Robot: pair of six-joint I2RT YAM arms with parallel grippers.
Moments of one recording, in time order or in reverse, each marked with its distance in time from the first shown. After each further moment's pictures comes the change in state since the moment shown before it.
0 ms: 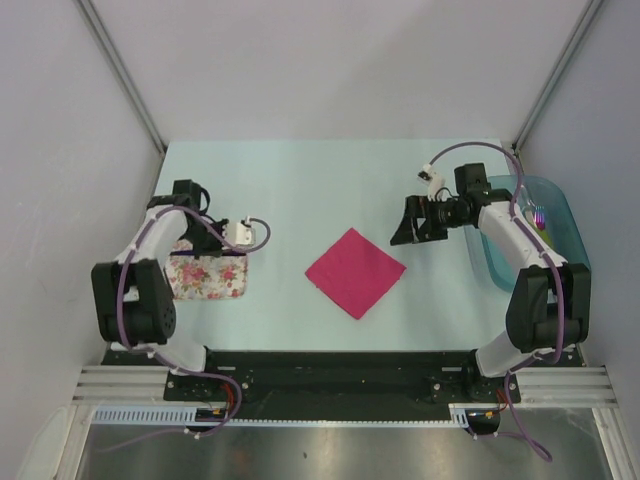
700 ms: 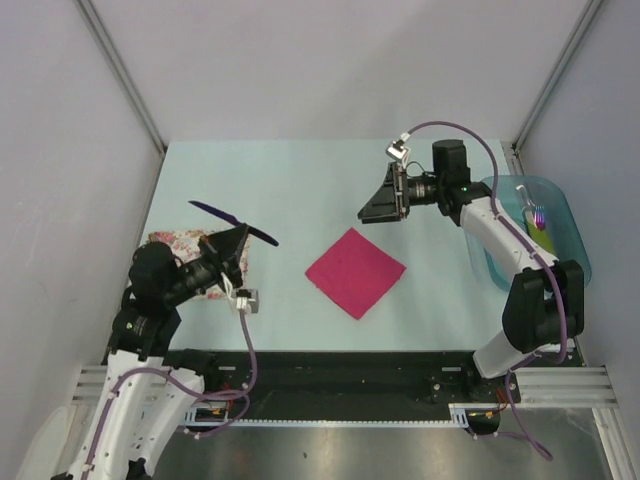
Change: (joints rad) left arm -0.270 -1.063 -0.341 0.439 0.303 0.025; right arm 0.146 0.020 0.098 0.424 -0.483 0.561
